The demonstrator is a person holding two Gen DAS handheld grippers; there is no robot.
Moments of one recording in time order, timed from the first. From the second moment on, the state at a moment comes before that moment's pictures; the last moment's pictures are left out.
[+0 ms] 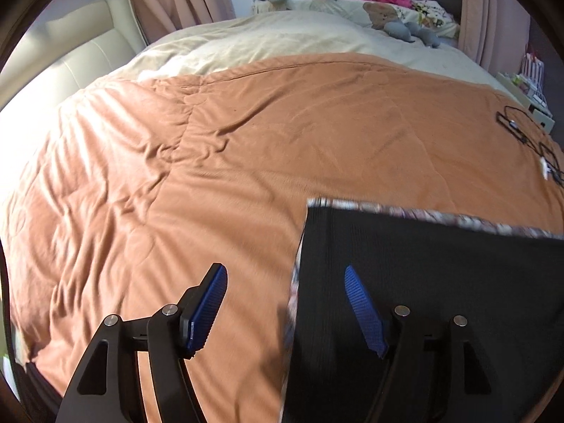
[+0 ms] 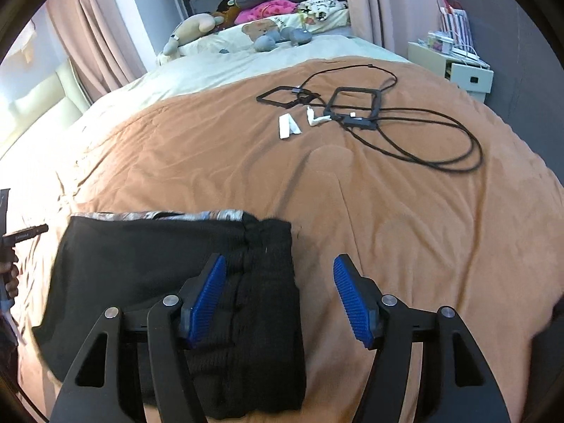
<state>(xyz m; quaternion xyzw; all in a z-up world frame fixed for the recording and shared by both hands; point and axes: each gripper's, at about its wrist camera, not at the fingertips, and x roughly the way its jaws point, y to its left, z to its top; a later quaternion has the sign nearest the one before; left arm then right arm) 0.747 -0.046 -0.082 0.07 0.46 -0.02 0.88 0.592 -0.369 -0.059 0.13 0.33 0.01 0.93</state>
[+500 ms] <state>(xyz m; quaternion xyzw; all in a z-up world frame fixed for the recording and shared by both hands) 0.630 -0.009 -0.074 0.01 0.47 -0.03 0.88 0.525 -0.378 -0.066 0.20 0.34 0.06 0.92</state>
